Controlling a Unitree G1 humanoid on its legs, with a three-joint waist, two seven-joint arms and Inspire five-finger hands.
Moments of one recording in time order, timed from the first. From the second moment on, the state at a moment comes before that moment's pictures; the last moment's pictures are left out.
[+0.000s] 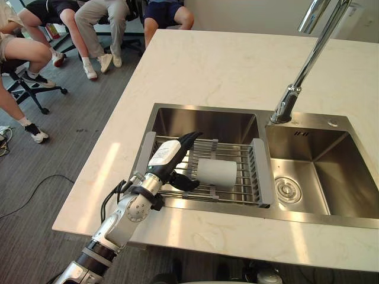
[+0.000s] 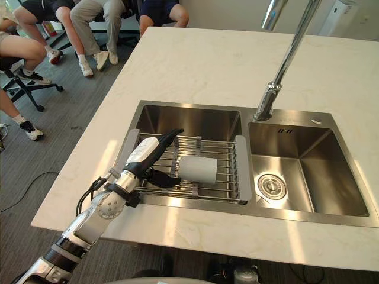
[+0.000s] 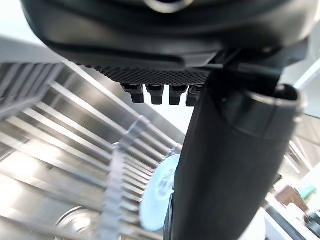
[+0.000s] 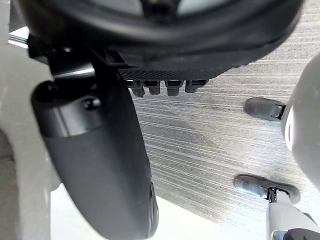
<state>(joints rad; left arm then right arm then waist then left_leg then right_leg) -0.19 0.47 -0.38 -0.04 0.47 -0.15 0.04 0.14 -0.08 0.09 0.82 0.09 -0.09 0.00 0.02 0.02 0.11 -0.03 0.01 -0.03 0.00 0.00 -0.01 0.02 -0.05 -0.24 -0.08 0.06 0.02</state>
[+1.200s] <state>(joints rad) -0.26 0.45 -0.51 0.06 0.54 -0.14 0.00 0.14 -0.08 0.09 0.80 0.09 -0.08 0.00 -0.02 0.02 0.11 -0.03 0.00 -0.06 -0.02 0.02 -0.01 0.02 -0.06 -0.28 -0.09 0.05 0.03</state>
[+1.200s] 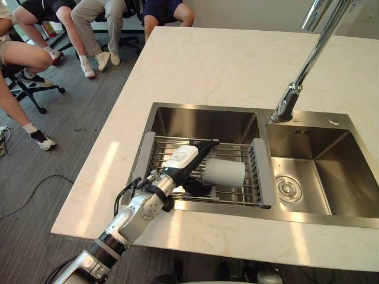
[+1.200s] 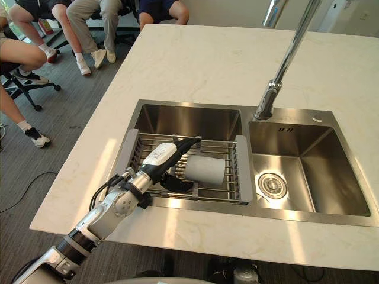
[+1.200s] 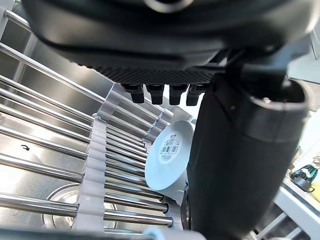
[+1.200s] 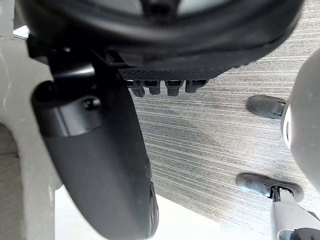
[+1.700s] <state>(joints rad) -0.34 0.44 -0.53 0.10 0.57 -0.14 -0.03 0.13 -0.08 0.08 0.79 0.09 -0.08 0.00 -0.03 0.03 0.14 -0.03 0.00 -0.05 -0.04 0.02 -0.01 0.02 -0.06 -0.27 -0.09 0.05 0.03</state>
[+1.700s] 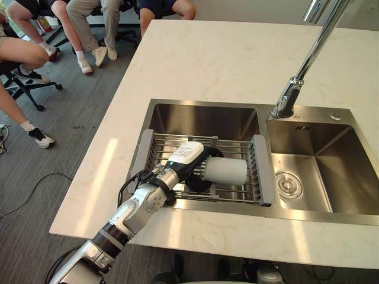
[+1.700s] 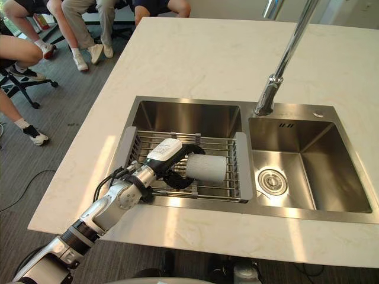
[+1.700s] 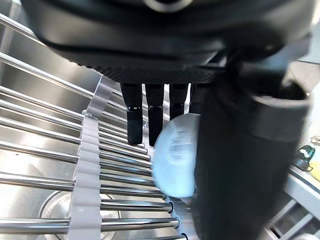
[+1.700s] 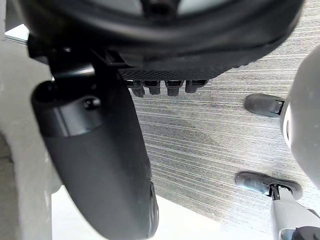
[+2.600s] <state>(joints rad) -0.25 0.46 -0.40 0.02 0.49 -0.11 0.00 0.13 -0.08 0.06 0.79 0.10 -0.08 0.00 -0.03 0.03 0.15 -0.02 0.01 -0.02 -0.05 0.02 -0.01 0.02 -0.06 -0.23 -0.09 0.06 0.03</state>
